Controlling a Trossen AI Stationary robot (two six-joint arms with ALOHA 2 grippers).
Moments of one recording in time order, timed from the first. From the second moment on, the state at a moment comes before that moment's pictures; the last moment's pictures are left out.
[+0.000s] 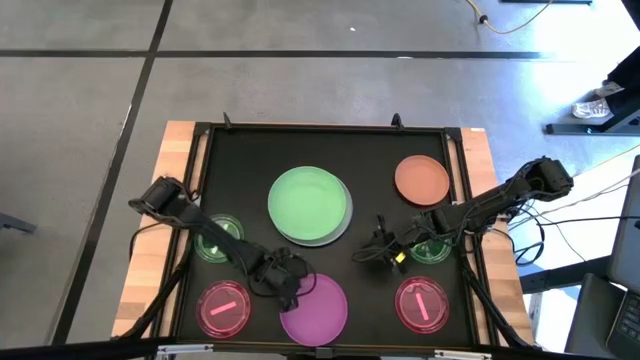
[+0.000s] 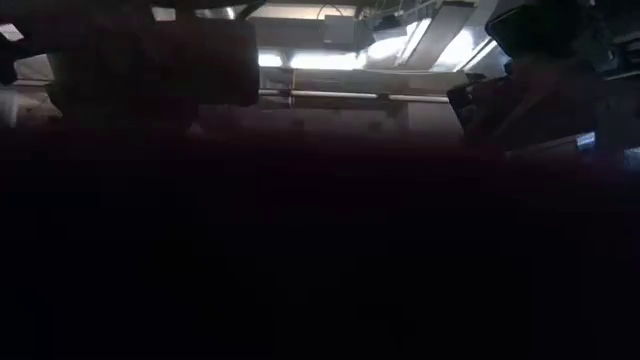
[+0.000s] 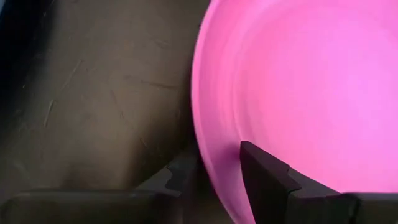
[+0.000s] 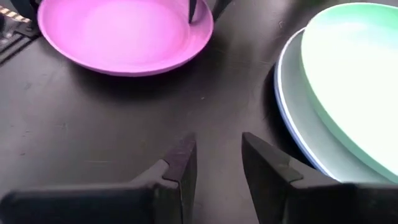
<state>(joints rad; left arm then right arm) -0.51 1.88 1.05 -0.22 -0.19 -0.78 0.33 1.31 0.53 0.17 0.00 -0.14</state>
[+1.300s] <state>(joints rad) -0.12 1.37 1.05 -0.51 -0.64 -0.27 0.33 1.31 0.53 0.16 0.15 -0.19</state>
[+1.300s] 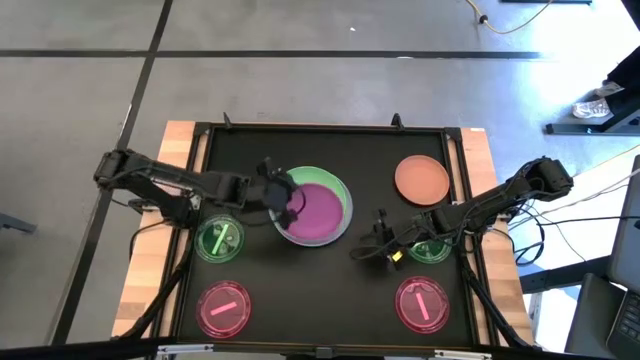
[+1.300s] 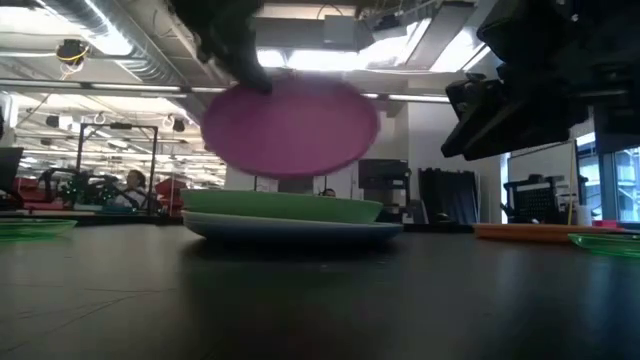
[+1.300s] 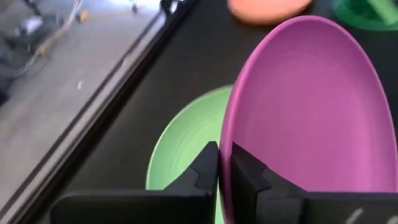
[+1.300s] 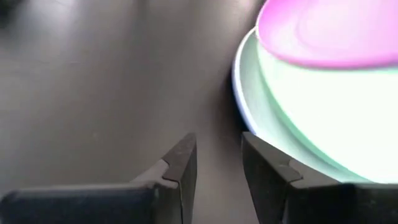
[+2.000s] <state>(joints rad) 0.09 1.63 1.05 -0.54 -0.51 -0.38 0.21 1.31 0.53 0.18 0.09 -0.16</state>
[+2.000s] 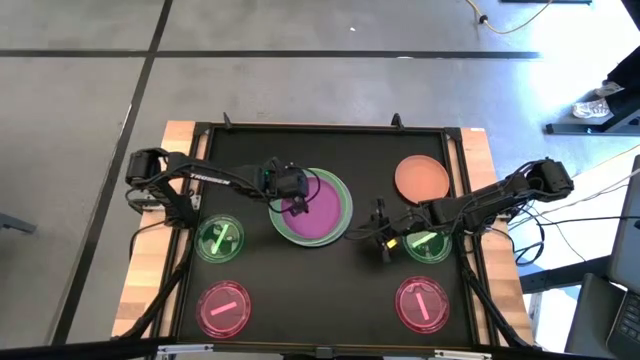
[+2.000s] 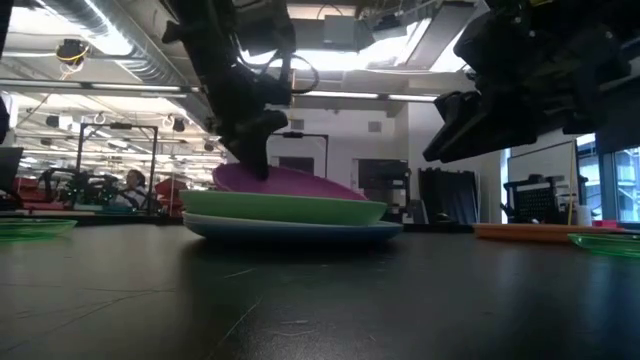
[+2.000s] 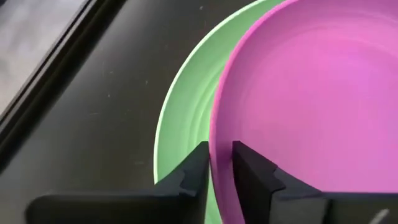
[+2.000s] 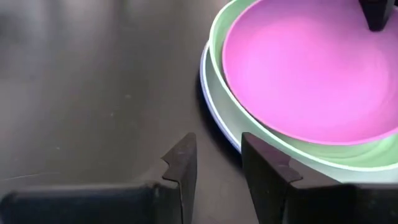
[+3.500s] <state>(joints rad) -0.14 1.07 0.68 -0.12 -0.43 -0.17 -0.11 1.23 0.51 -0.57 0.44 0.26</state>
